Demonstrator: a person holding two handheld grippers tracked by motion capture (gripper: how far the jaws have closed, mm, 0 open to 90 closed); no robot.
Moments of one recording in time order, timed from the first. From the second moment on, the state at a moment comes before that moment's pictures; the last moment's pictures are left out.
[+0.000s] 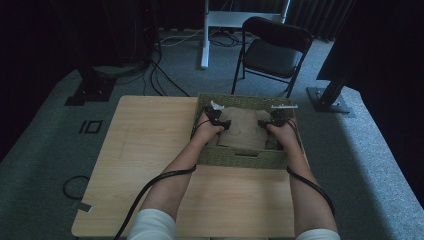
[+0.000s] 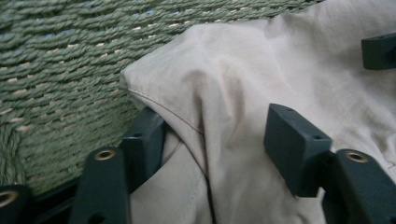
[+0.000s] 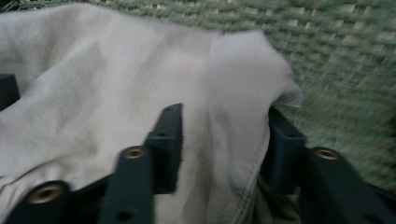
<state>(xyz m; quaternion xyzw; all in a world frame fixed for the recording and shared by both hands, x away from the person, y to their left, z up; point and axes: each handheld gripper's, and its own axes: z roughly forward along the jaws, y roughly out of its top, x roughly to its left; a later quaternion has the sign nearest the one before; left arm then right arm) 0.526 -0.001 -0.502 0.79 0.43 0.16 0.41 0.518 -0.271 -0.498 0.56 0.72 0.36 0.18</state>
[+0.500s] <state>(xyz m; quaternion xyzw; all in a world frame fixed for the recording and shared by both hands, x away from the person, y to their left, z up) 0.510 0.001 -0.450 0.79 0.40 0.19 0.43 0.508 -0.264 -0.454 0.53 0.72 0.41 0.21</state>
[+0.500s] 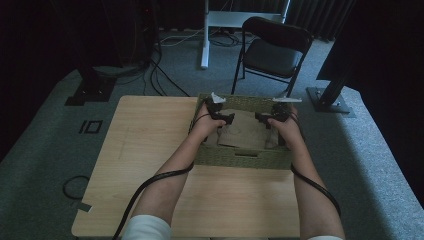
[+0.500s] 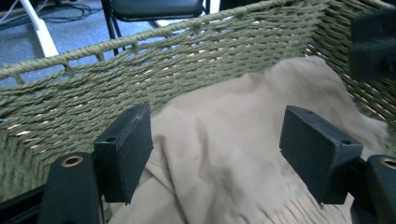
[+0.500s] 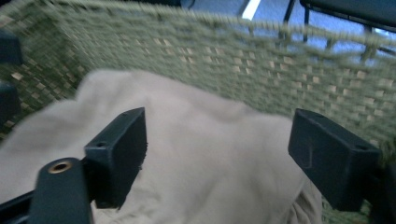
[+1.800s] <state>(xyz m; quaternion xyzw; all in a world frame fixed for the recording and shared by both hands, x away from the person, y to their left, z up) 0.437 0.036 -0.397 0.79 0.35 0.17 0.47 0.434 -0.260 -0.408 0.46 0.72 0.47 0.23</state>
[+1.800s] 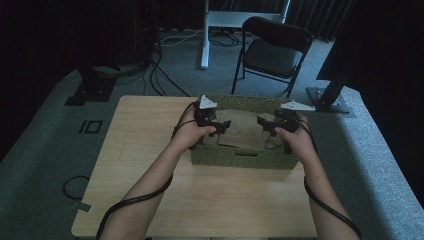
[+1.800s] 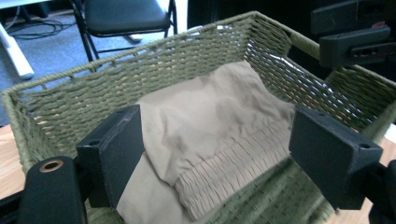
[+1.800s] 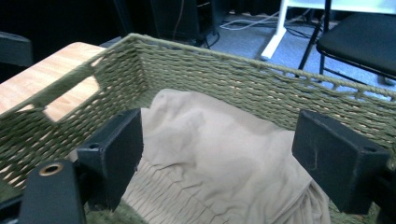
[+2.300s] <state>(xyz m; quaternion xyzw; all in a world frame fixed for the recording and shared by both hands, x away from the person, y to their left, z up) 0.400 0.036 -0.402 0.79 0.32 0.16 0.49 0.394 -0.254 -0.408 0.42 0.73 0.48 0.23</state>
